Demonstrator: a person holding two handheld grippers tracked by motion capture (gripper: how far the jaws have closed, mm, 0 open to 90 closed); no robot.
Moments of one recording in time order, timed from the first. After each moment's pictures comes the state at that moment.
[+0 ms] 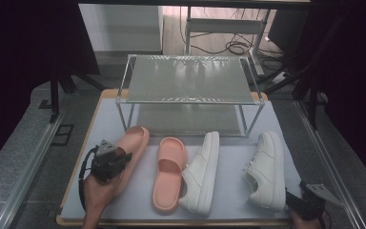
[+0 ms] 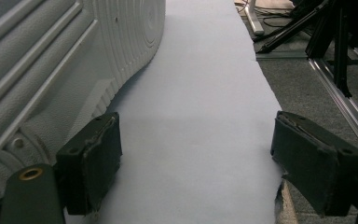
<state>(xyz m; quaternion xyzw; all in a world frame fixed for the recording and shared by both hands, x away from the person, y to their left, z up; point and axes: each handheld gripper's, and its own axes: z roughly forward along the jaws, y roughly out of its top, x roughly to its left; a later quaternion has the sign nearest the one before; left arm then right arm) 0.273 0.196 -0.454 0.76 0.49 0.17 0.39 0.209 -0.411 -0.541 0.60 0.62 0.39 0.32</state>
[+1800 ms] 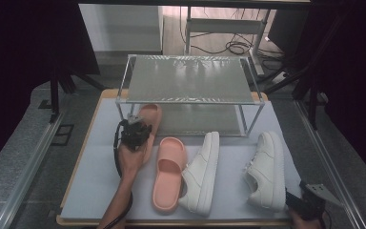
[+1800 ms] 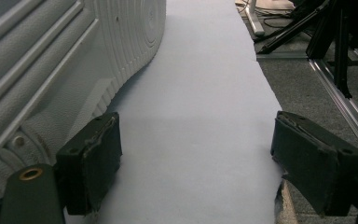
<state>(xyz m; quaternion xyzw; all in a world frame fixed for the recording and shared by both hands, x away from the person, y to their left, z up) 0.383 0.138 -0.471 0.71 0.53 0.21 0.41 0.209 -0.412 -0.541 0.59 0.63 0.39 0.32</state>
